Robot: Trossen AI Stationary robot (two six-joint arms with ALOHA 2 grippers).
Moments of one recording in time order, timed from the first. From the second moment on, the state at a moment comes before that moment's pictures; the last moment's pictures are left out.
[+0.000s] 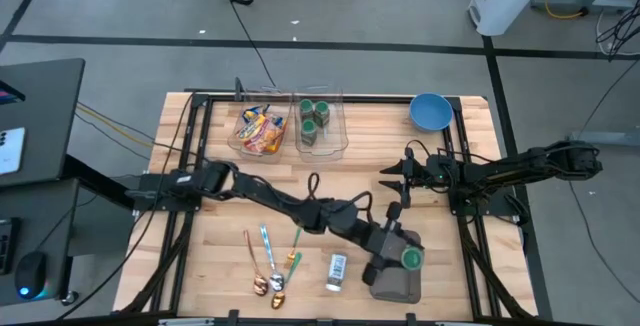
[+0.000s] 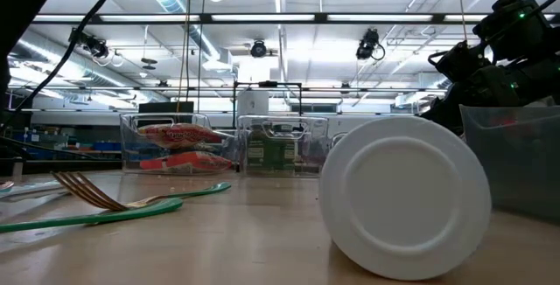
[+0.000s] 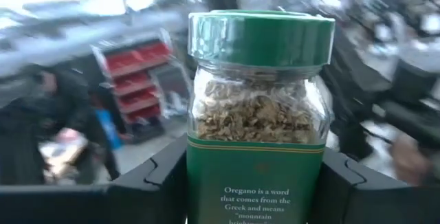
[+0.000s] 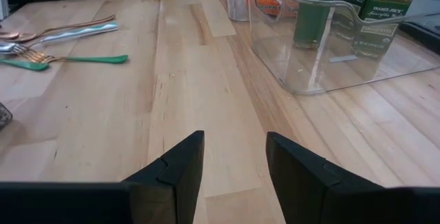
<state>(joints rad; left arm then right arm) -0.29 2.30 1.88 0.59 0.14 0.24 -0.11 1.01 0.01 0.64 0.02 0.06</state>
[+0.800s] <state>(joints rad) -0.21 2.27 1.33 1.52 -0.16 0.14 -0.11 1.01 0.01 0.65 0.01 0.06</state>
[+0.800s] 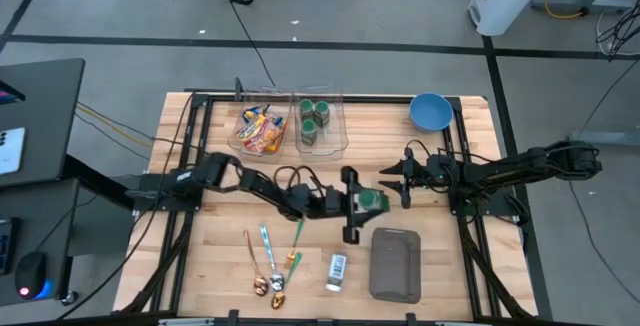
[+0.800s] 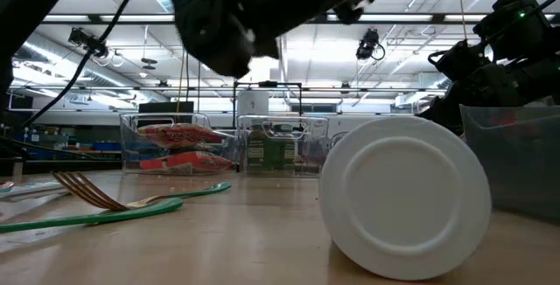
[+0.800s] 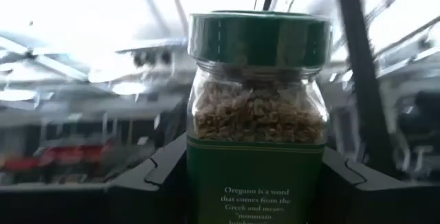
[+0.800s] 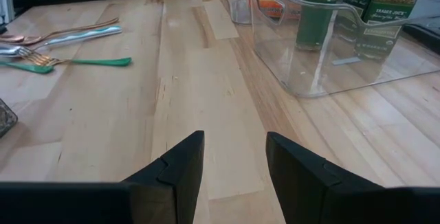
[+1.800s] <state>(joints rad) -0.11 1.78 0.61 0.94 -0.39 0.09 -0.11 1.03 0.57 -0.07 0.05 -0.11</state>
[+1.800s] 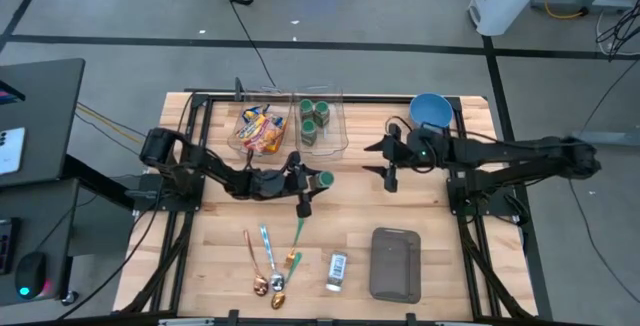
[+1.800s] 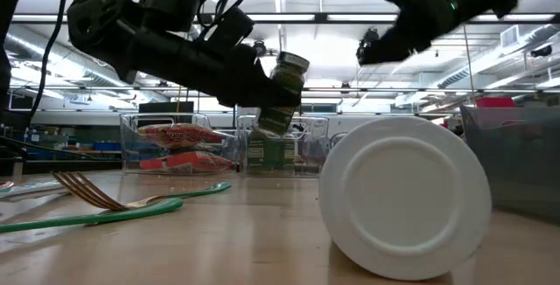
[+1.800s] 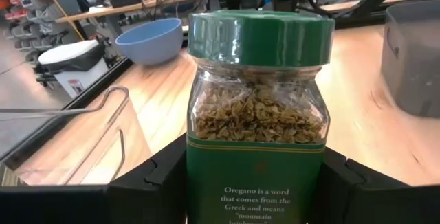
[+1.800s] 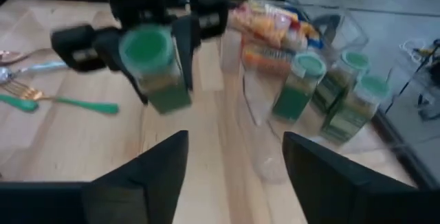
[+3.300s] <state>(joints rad) 0.05 1.84 0.60 0.98 -0.22 0.05 -0.11 1.73 1.37 -0.68 -0.02 -0.30</state>
